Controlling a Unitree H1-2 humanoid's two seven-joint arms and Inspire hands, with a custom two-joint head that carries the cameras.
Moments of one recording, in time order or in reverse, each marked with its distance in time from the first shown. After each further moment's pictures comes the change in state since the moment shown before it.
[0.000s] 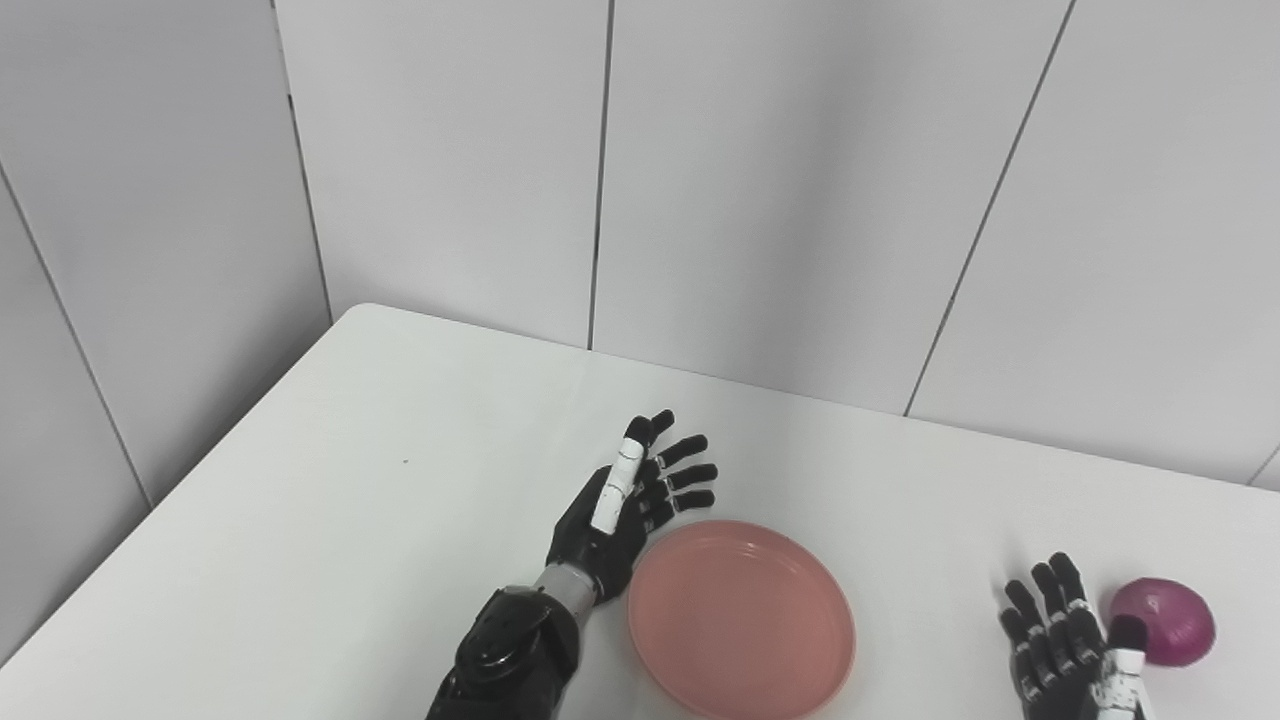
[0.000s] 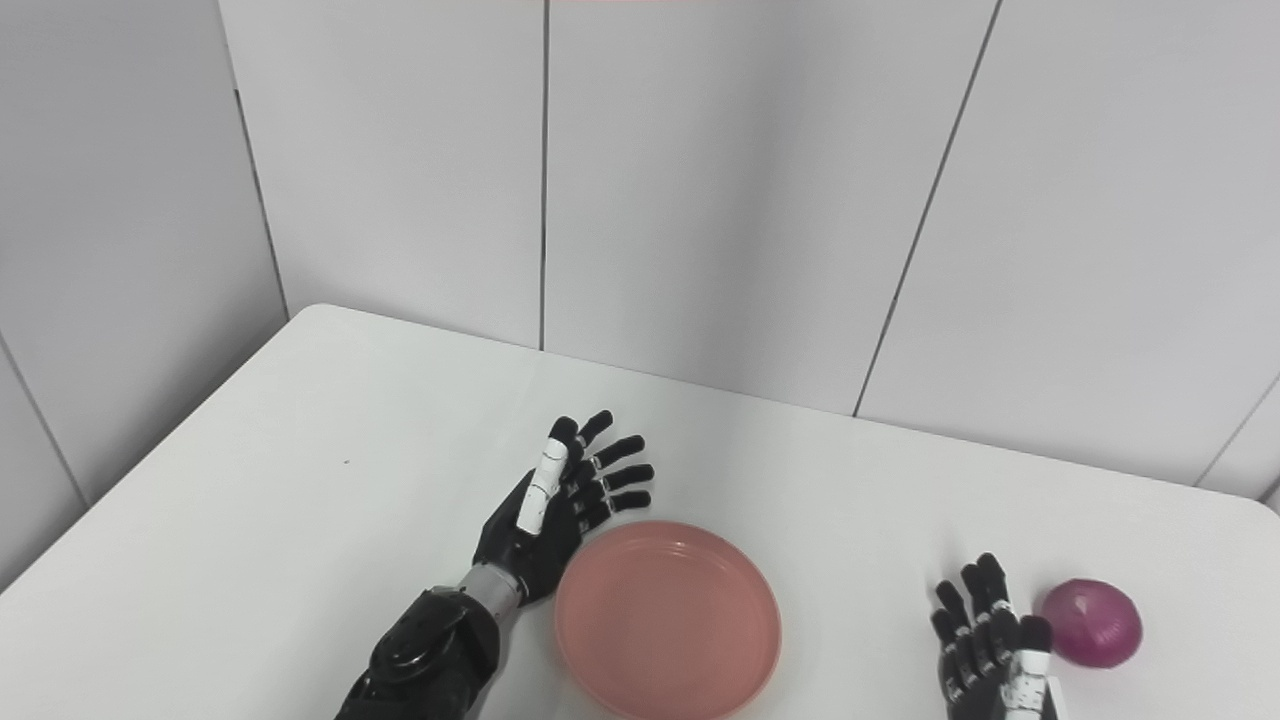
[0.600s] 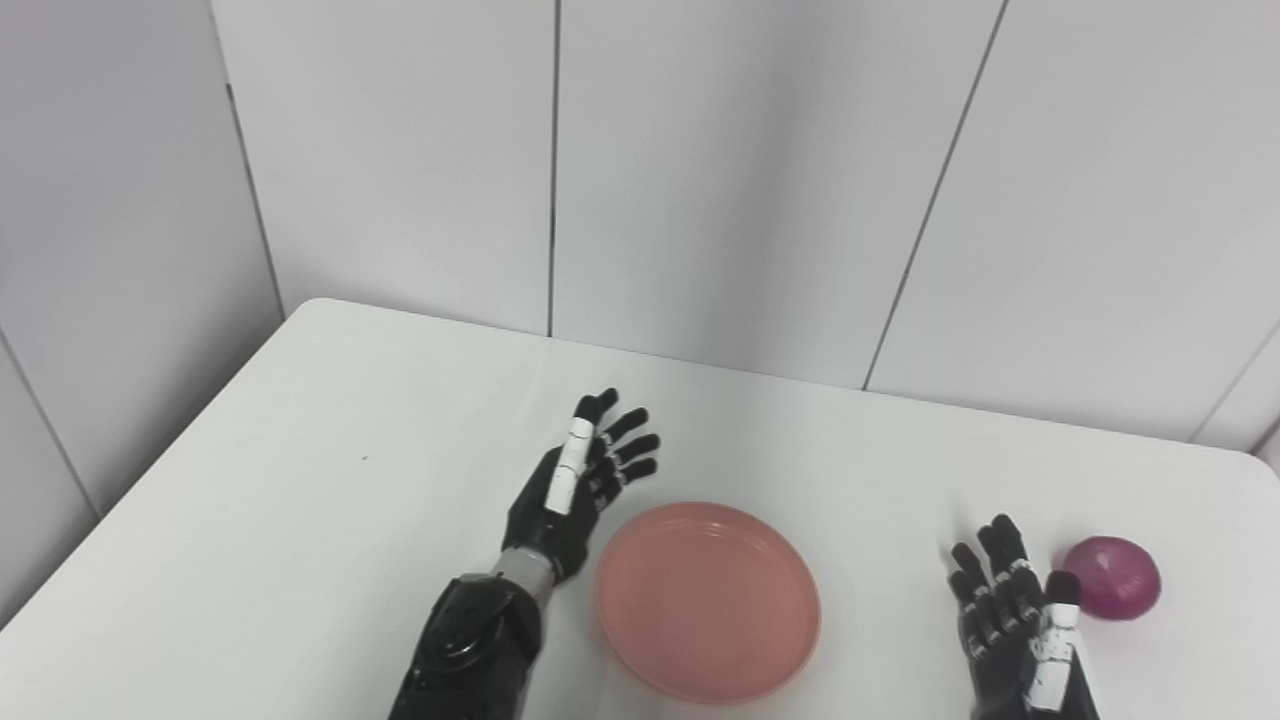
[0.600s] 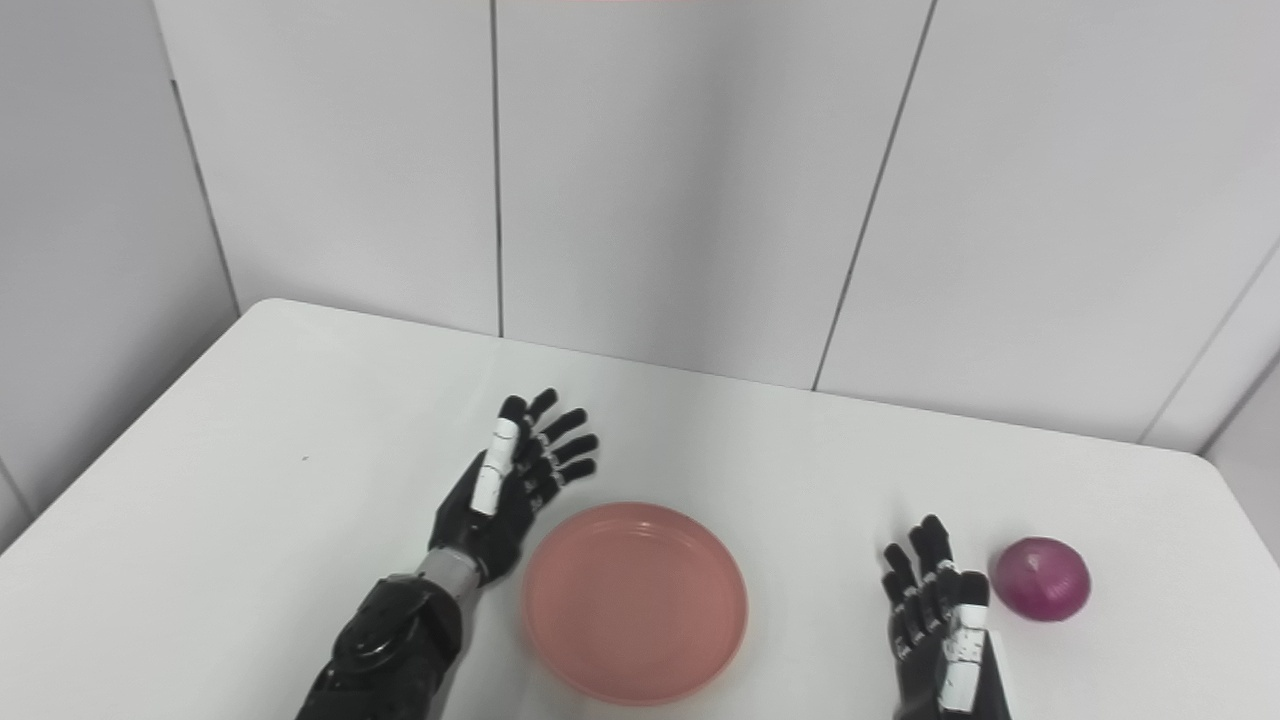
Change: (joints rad) left arm -0.007 0.027 0.030 0.004 0.037 -0.016 0.042; right arm 0.001 0.036 0.012 -0.011 -0.020 0.000 -0.023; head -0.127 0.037
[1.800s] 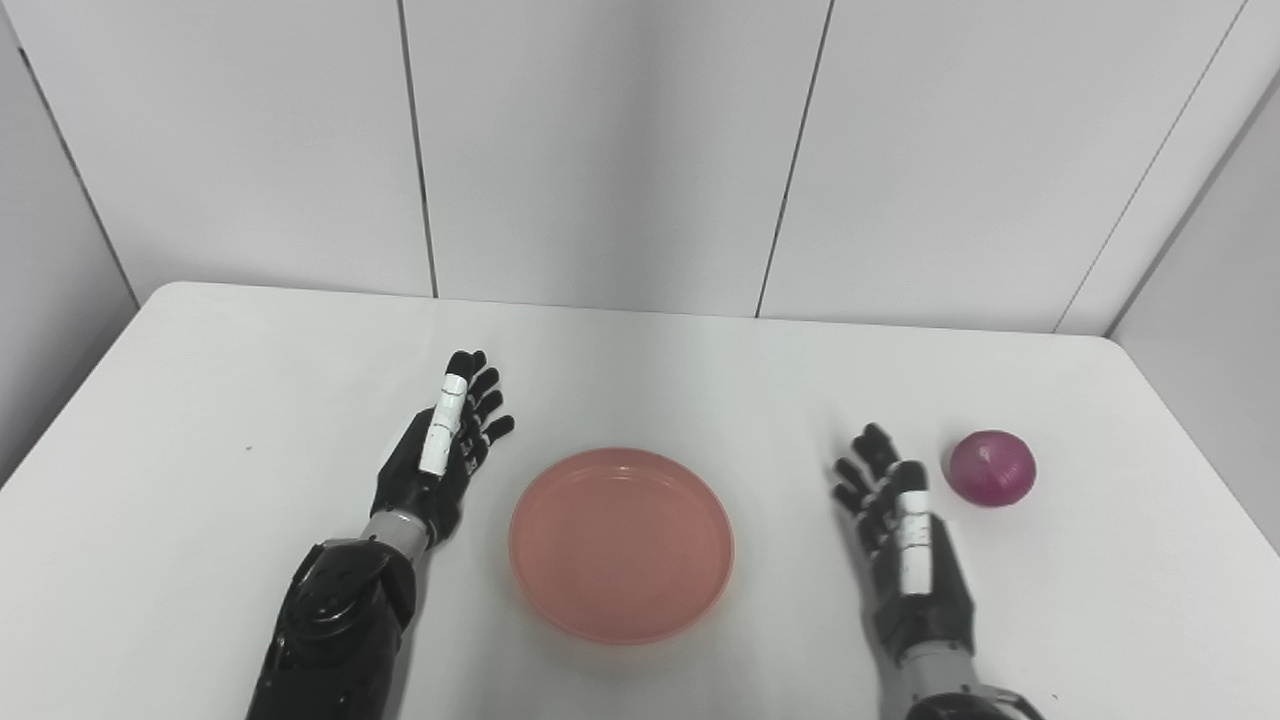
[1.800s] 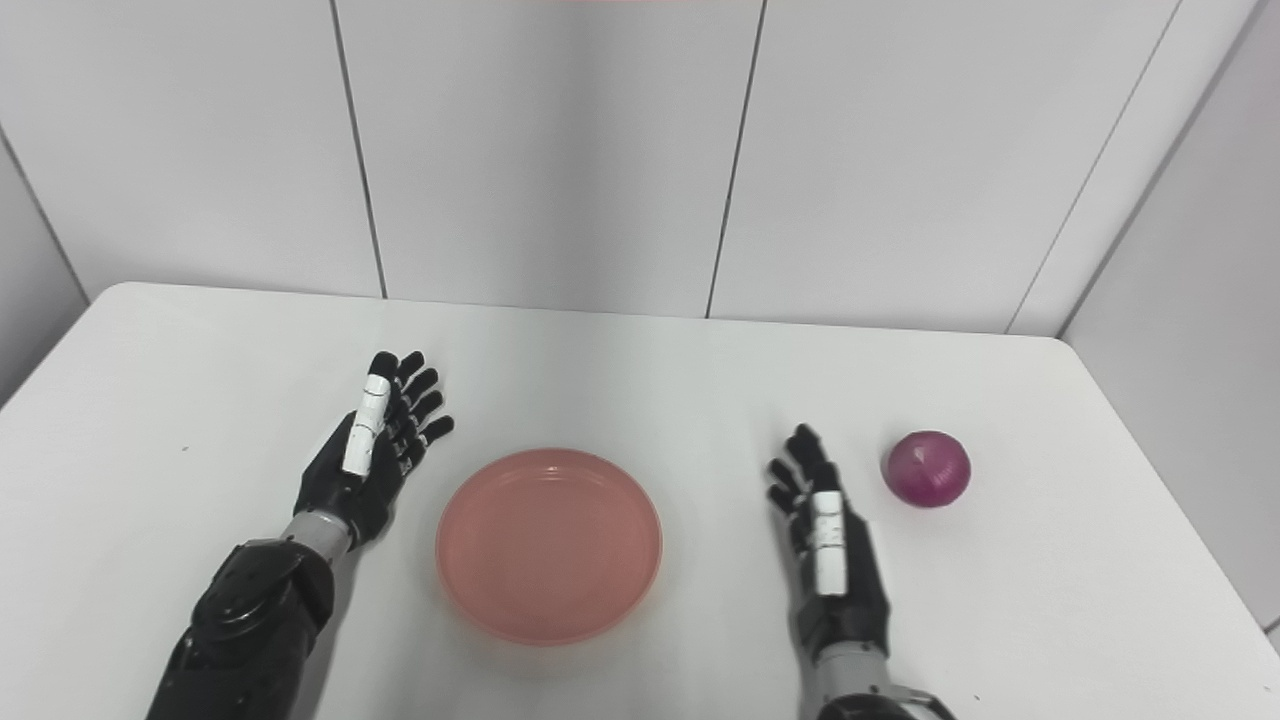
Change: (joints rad) left arm 0.007 0.062 -0.059 -0.108 0.064 0.175 0.026; right arm -0.001 0.032 -0.015 -0.190 -0.180 0.103 -0.160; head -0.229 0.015
